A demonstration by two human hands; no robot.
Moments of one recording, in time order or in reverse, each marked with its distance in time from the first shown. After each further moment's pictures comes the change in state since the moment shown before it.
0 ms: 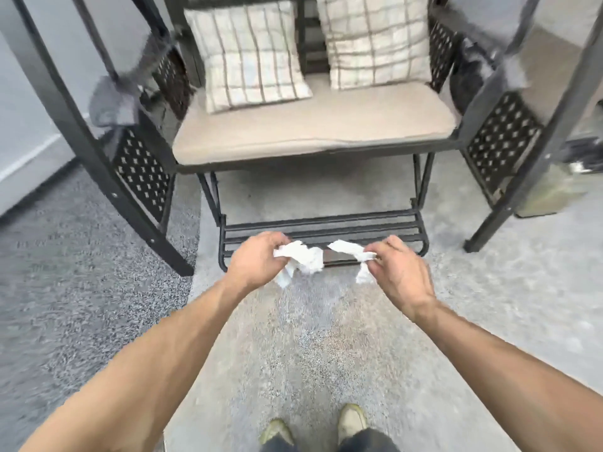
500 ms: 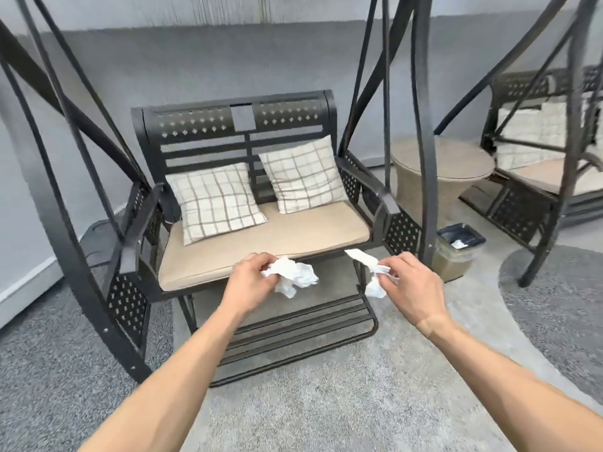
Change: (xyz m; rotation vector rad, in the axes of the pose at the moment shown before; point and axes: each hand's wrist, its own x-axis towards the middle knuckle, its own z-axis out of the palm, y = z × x) left_hand -0.025 0.161 -0.248 -0.323 0.246 0.235; right_hand -0.030 -0.064 -0.289 -0.075 0.475 0.078
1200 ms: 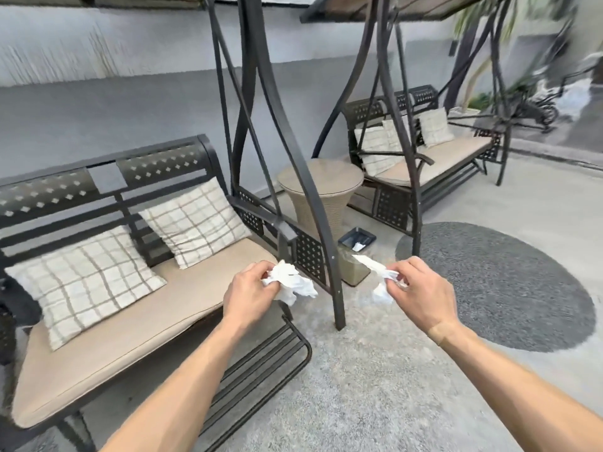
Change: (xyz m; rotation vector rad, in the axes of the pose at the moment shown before) left_hand 0.062 0.158 0.119 -0.018 -0.141 0.300; right_hand -0.040 0.132 -0.118 -0.168 0.263 0.317
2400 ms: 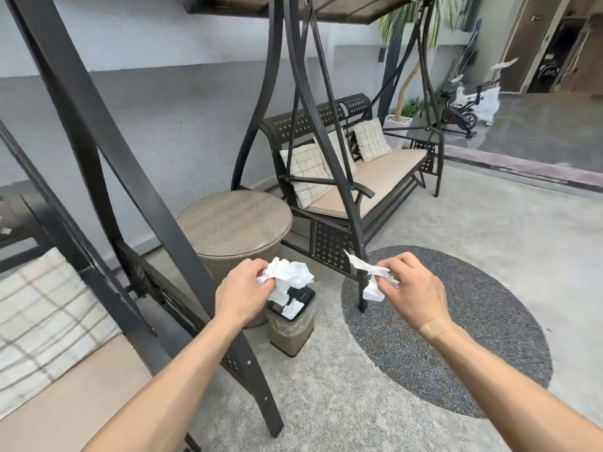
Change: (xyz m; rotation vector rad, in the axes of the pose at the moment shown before) left_hand 0.467 0.154 0.321 0.071 -0.116 0.136; right_hand 0.403 0.312 0.088 -0.095 0.017 0.171
